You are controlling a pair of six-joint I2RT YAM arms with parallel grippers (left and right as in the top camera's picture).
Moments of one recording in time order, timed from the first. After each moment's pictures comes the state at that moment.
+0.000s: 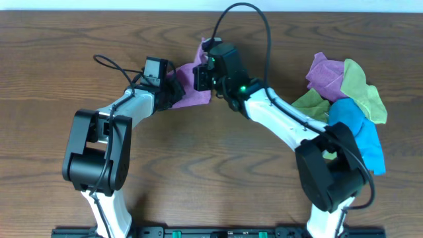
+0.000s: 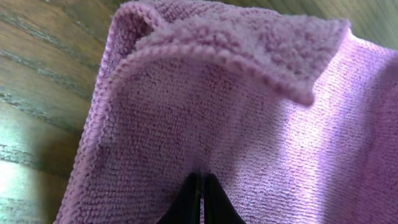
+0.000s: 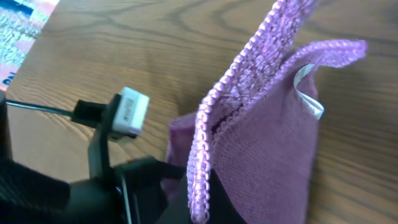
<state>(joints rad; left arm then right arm) -0.21 1.99 1.13 -0.17 0.23 -0.75 0.58 1.98 1.39 -0.04 -0.17 0.48</state>
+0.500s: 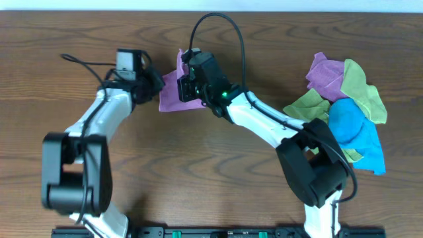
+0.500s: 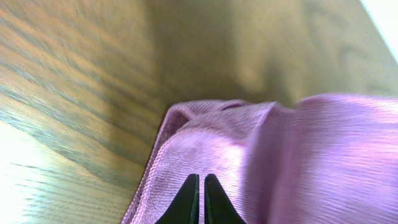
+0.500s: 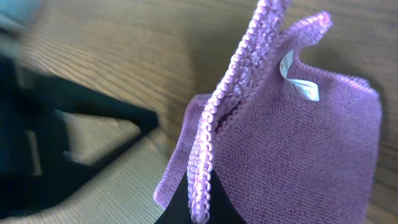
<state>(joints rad) -0.07 1.79 1.13 -0.28 0.23 -0.70 0.67 2.06 1.43 -0.06 -0.16 0.44</state>
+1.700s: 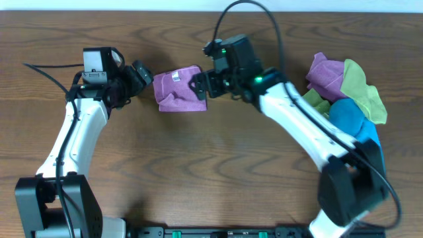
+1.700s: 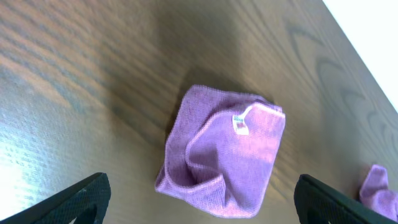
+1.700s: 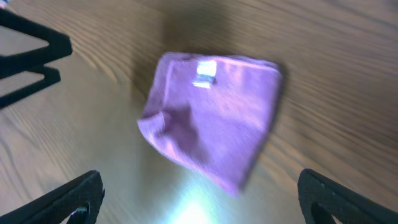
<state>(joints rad) 0.04 1.60 1.13 -0.49 0.29 -0.65 0.51 1.82 1.46 -0.49 -0.30 0.20</state>
